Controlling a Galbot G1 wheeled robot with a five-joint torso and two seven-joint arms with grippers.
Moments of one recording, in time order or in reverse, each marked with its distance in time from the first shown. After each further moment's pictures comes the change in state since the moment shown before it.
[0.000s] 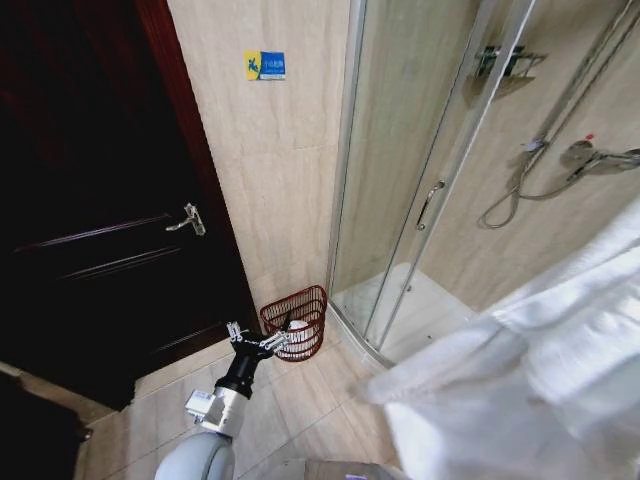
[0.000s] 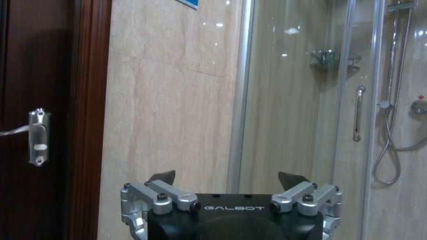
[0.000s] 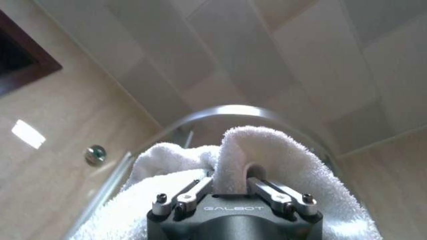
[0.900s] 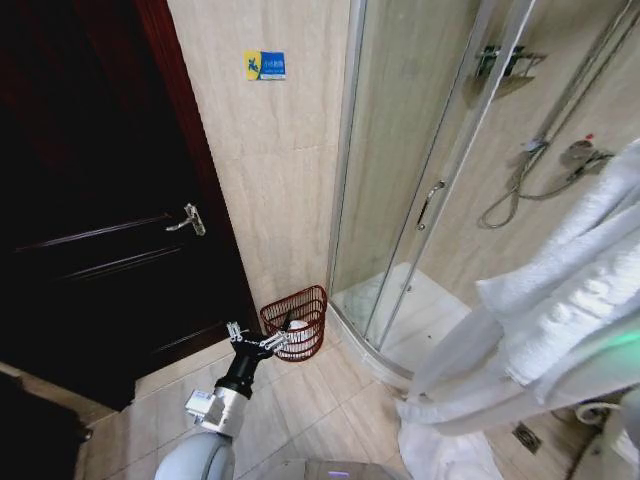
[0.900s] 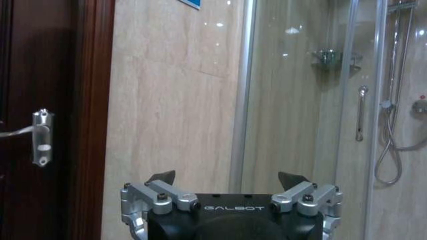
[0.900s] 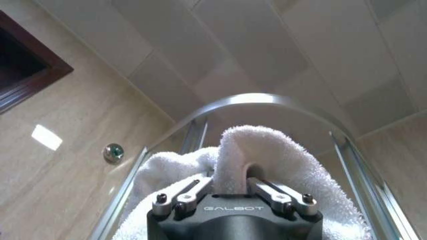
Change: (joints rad) left arm 0.000 0.000 0.000 0.000 0.000 0.000 0.000; right arm 0.025 -0.016 -0.075 0.020 -0.006 -0.061 0.006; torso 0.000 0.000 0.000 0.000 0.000
